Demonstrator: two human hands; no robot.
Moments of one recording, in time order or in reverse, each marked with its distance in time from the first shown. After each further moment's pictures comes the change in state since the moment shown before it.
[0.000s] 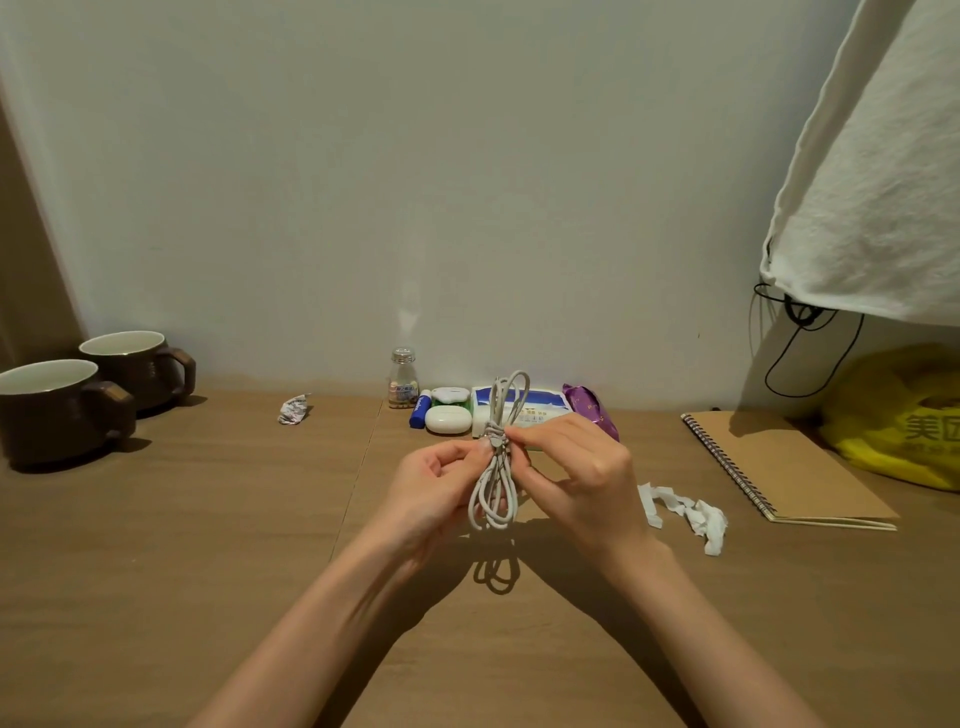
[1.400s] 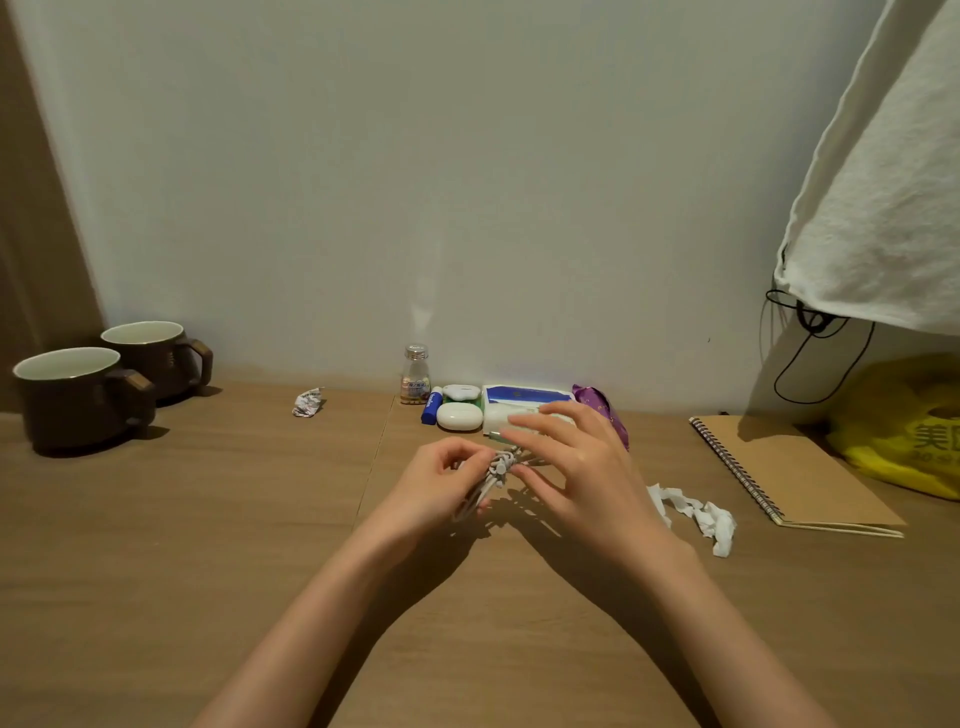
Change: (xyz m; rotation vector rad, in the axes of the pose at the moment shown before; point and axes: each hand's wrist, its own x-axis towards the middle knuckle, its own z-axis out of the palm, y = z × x) left_hand 0.012 -0.005 -0.022 0.442 0.009 0.065; right_hand -0.003 0.009 0.004 -0.168 -0.316 0.065
